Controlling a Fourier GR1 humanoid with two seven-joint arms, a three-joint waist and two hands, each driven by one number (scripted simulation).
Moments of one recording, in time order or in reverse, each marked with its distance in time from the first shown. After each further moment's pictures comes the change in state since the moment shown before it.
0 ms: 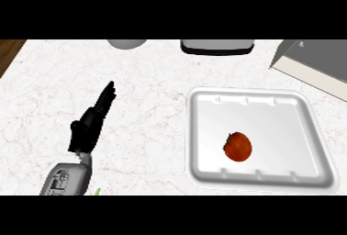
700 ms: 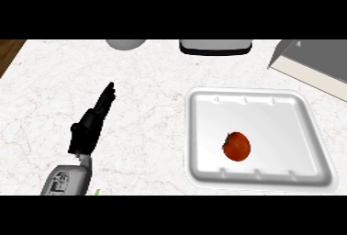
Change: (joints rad) left arm 0.013 -0.004 -0.005 -0.017 -0.010 0.004 0.002; right arm 0.063 0.032 -0.016 -0.199 -0.149 0.019 0.043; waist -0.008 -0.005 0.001
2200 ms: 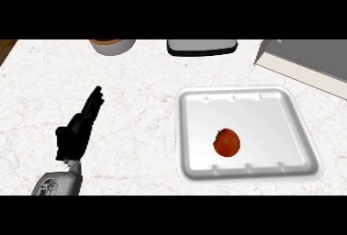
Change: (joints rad) left arm 0.053 0.020 0.043 -0.041 0.017 0.009 0.021; right arm 0.543 -0.103 -0.471 -0.941 -0.403 0.520 0.360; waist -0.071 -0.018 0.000
